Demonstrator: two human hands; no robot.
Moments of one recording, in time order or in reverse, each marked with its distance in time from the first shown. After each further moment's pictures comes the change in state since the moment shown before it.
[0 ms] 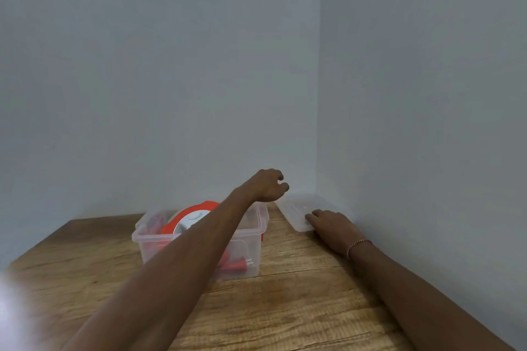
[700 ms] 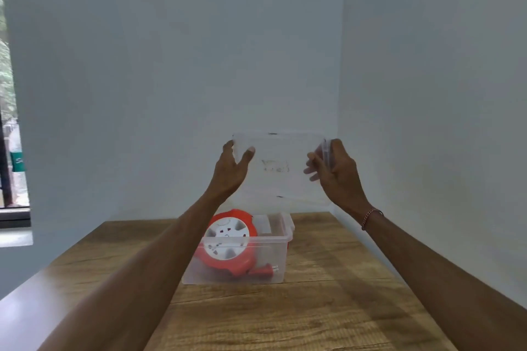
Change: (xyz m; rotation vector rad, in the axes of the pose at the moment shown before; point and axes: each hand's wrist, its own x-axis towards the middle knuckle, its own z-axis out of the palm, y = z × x) left_hand -0.064 -0.079 -0.071 -0.685 0.641 -0.122; right_hand 0.029 -0.042 -0.162 1.183 0.828 -0.042
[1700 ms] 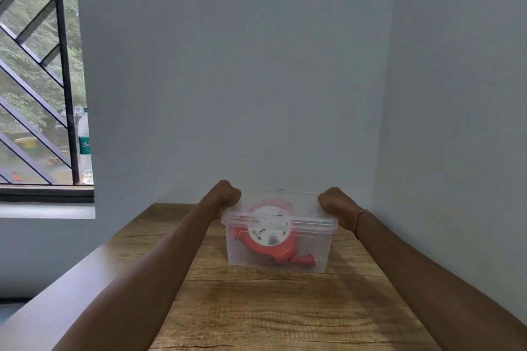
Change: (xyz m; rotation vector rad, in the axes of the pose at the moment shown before) left_hand -0.039 -0.066 -0.093 0.263 -0.154 -0.566; right_hand -0.026 0.018 0.097 -0.205 -0.406 0.943
